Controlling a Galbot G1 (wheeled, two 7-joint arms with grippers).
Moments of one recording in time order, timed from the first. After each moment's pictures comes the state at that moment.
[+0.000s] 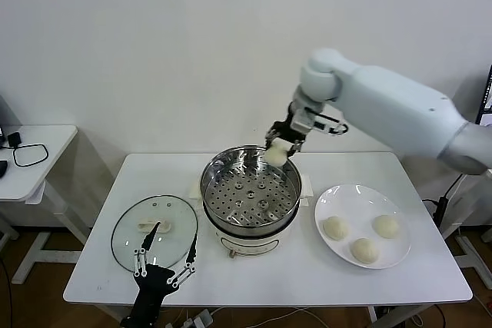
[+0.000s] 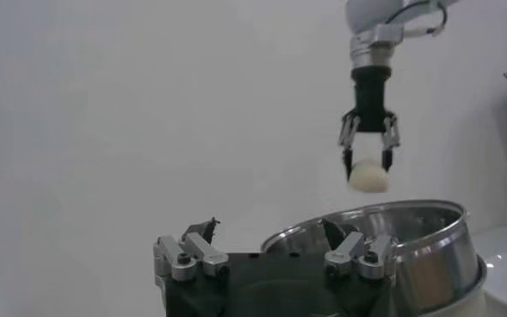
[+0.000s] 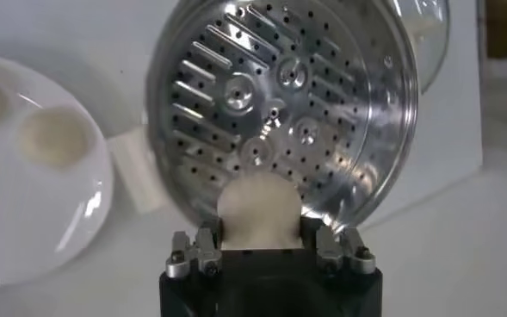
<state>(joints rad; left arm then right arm) 1.81 -1.32 -0.44 -2.15 0.13 -0.35 -0.07 0.45 1.17 -0.99 1.12 -0.25 0.64 -1.21</state>
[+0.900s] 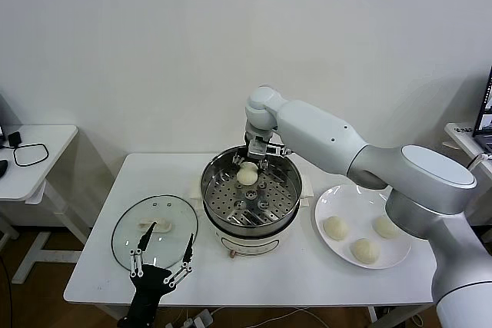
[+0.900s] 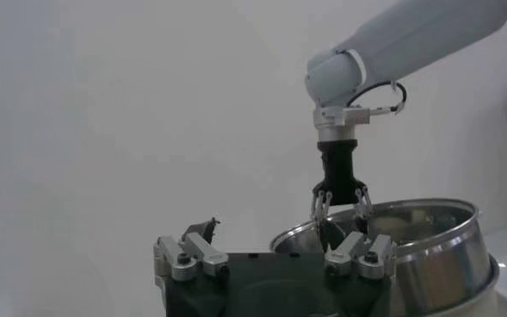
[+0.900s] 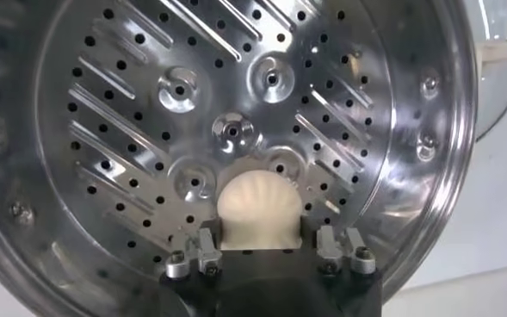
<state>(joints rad) 1.81 -1.32 -0.45 -2.15 0.13 -0.35 -0.09 0.31 1.37 -0.92 0.90 -0.47 0.72 -1.18</state>
